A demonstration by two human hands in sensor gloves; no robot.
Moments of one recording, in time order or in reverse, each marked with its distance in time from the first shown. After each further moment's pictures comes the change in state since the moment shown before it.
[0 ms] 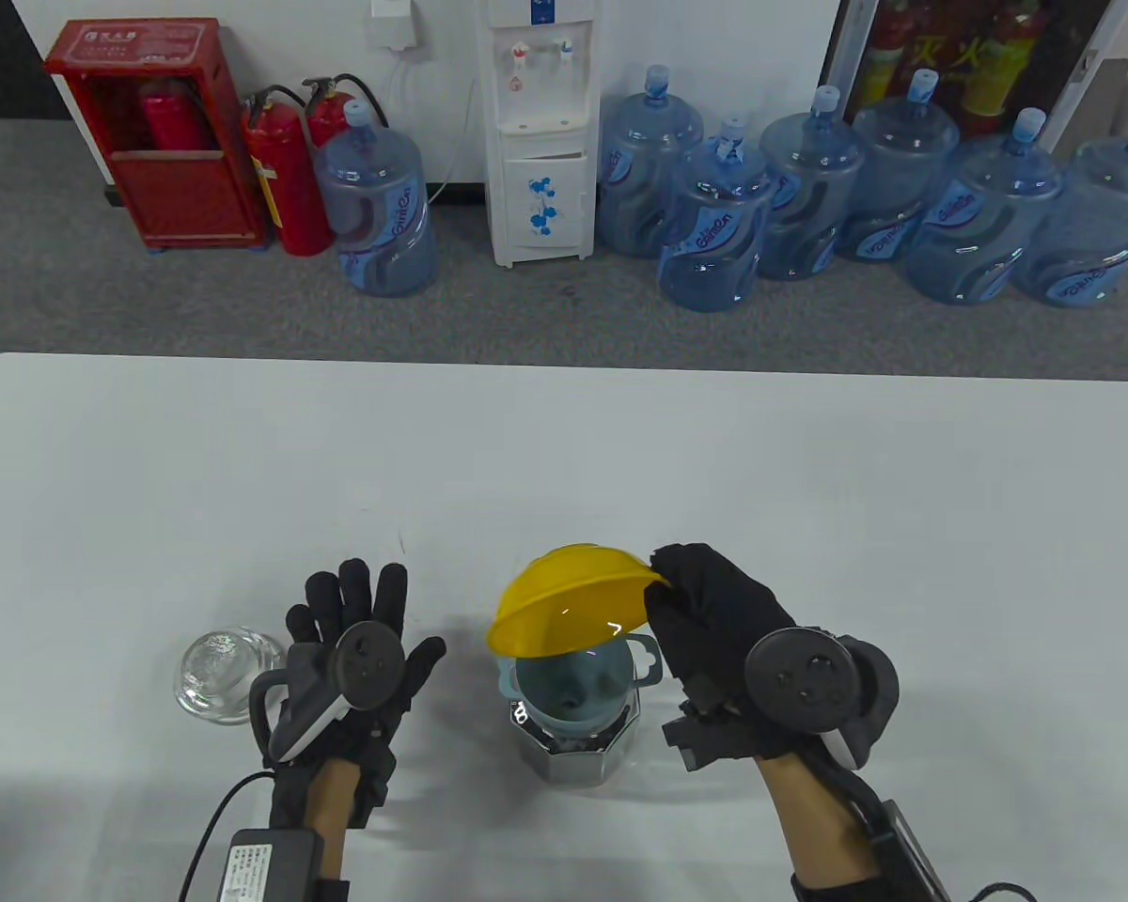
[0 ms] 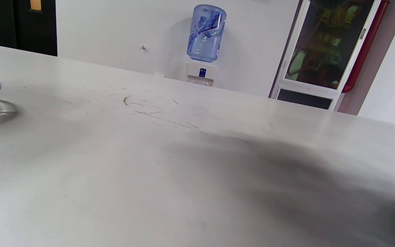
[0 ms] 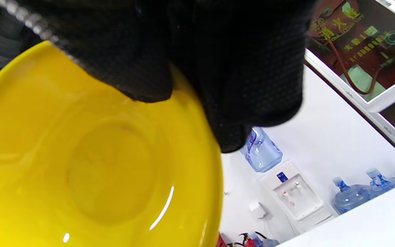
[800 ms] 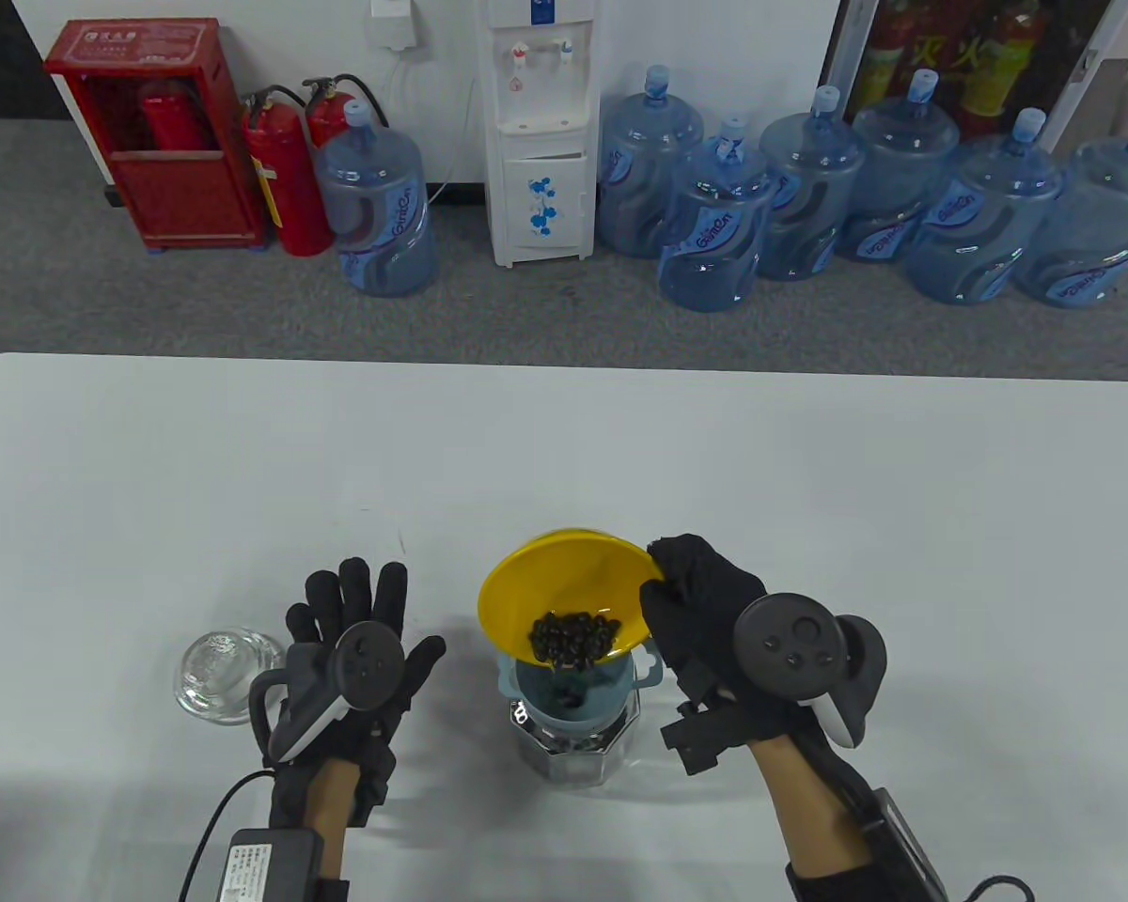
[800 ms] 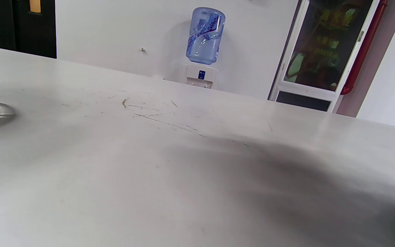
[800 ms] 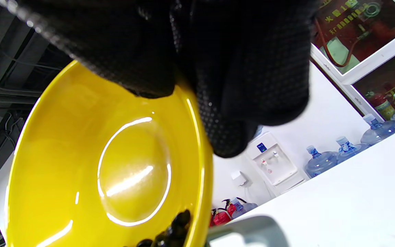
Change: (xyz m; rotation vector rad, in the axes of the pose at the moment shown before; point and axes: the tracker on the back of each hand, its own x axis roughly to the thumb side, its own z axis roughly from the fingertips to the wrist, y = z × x) left_hand 0.000 0.001 0.001 0.009 -0.004 -0.001; right_hand -0.001 0.010 -0.012 0.145 0.090 0.019
